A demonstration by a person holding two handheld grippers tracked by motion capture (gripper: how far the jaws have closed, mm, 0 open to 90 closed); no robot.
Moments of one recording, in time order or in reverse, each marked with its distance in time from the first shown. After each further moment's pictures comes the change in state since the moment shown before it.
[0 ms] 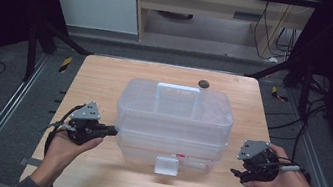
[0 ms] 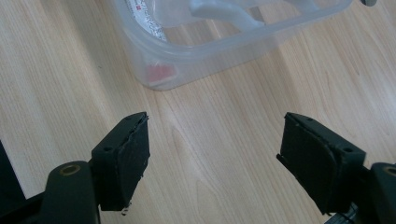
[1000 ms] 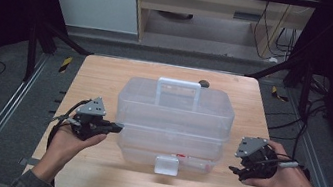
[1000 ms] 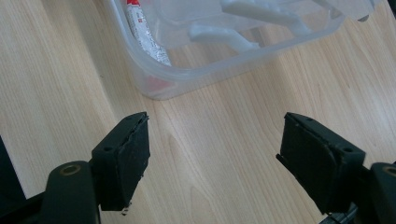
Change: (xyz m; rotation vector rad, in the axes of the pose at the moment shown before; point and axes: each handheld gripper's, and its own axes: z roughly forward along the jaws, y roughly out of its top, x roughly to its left) left arm -0.001 0.020 0.002 0.037 -0.020 0.043; right arm -0.001 0.013 -0.006 -0.001 -0.008 -0.030
